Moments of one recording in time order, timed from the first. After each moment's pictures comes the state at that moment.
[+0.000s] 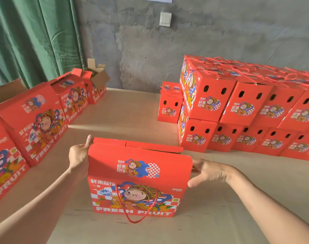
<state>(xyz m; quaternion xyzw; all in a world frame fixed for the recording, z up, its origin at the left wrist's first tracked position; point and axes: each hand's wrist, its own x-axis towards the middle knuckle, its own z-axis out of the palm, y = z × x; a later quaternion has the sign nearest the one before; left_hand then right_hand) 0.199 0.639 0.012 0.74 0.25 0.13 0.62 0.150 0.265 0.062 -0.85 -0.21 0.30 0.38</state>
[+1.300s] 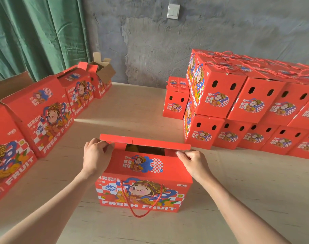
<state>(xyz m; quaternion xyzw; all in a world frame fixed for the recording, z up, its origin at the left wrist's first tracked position) 0.172 0.615 0.012 0.92 0.03 0.23 0.33 0.161 0.323 0.011 -0.92 -0.03 -0.14 0.37</state>
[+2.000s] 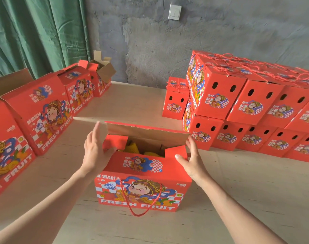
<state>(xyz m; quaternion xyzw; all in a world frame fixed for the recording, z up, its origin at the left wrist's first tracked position) 0.169 0.619 0.009 0.89 0.04 0.20 0.42 0.160 0.328 0.006 -0.85 -0.01 -0.07 0.53</state>
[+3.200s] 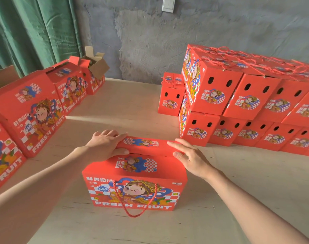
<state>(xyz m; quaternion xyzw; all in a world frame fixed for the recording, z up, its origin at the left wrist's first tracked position) 0.226 0.610 0.025 0.98 -0.20 -0.04 -0.02 0.178 0.294 0.009 -0.94 -0.16 -0.02 0.29</state>
